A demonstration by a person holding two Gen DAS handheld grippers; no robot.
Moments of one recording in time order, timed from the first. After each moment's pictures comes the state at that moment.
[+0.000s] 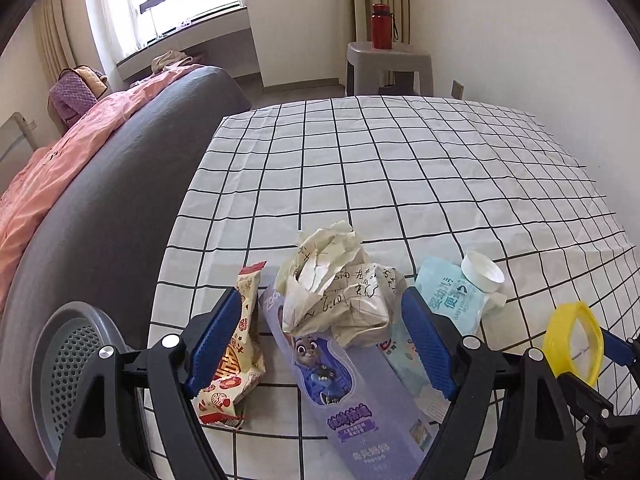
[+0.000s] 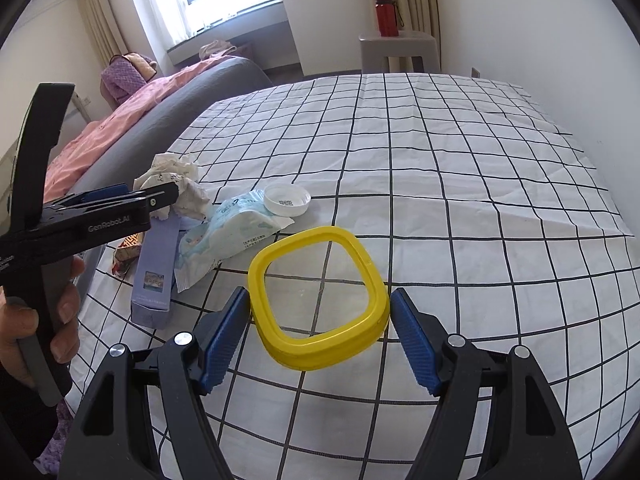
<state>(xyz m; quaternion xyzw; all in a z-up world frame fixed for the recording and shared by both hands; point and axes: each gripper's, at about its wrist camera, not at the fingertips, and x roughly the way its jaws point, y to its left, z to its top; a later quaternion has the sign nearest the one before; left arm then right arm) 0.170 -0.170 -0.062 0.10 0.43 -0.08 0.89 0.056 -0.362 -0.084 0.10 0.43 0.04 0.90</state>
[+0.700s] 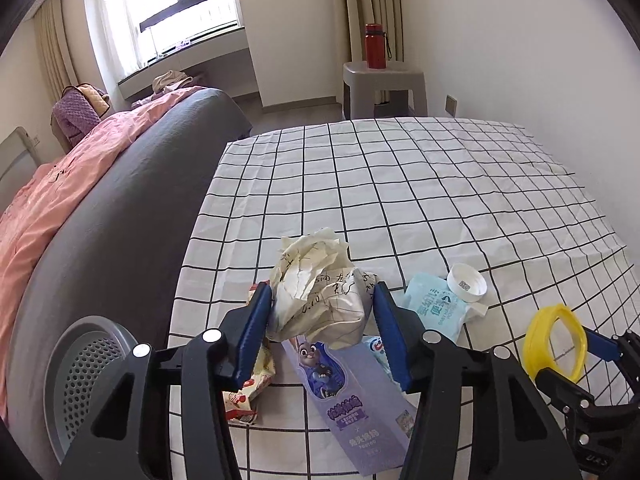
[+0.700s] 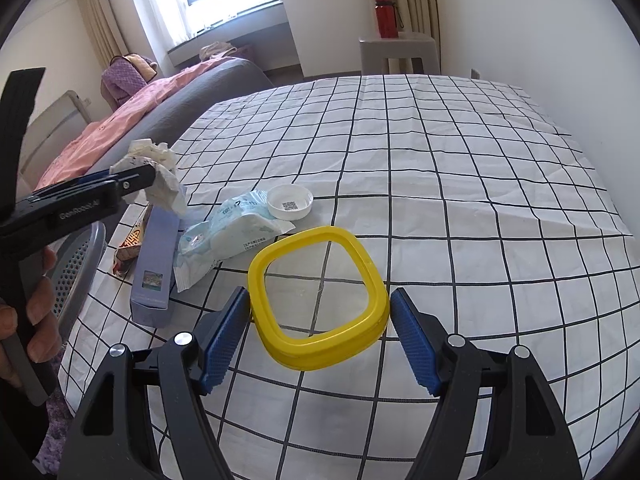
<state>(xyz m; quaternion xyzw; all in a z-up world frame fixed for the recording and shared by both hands) 0.149 -0.166 -0.032 0.11 0.40 -0.09 0.91 0.054 -0.362 -0.084 0.10 0.43 0.03 0.90</state>
